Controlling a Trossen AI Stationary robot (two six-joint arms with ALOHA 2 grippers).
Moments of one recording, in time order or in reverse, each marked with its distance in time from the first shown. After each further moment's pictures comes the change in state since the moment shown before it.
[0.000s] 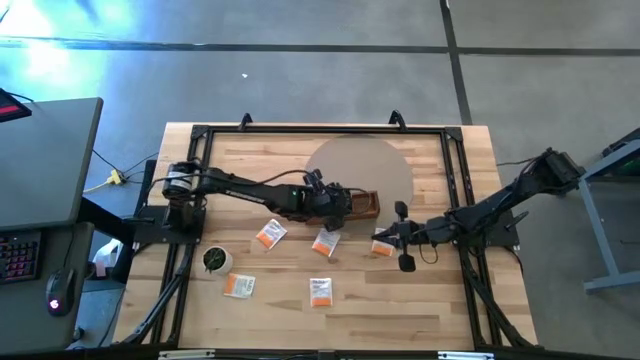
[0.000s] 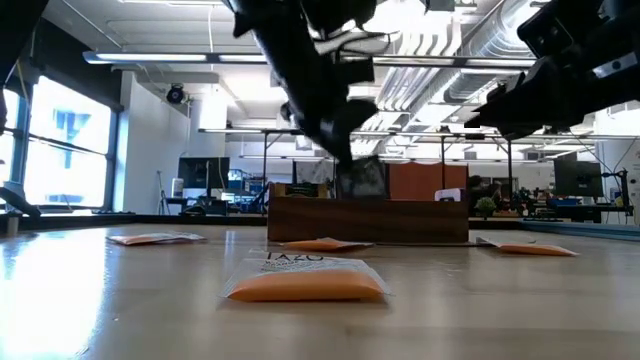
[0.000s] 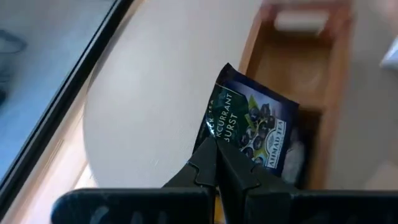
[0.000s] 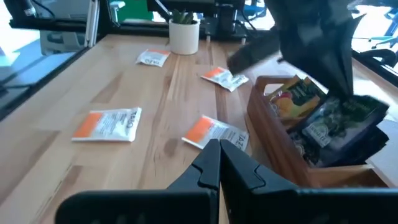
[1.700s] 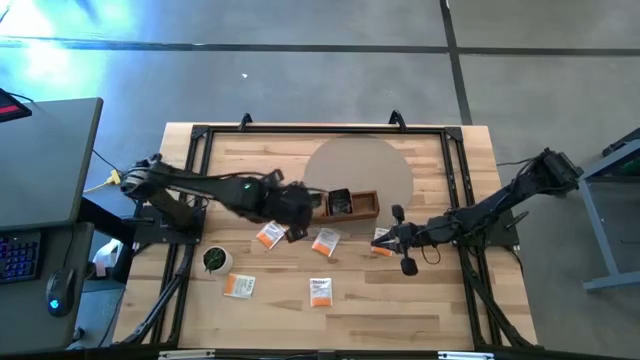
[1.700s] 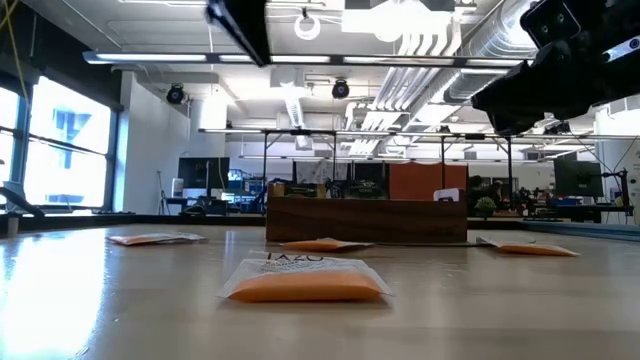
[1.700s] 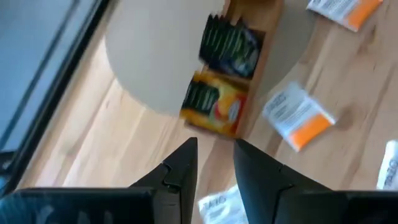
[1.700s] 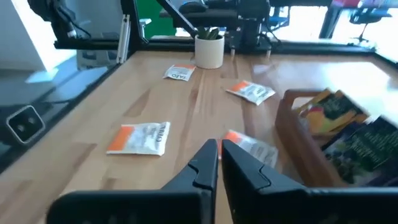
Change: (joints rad) left arm -0.154 -0.293 0.176 -0.735 0.102 -0.316; right arm 0.002 0.038 0.001 0.097 -0.094 0.007
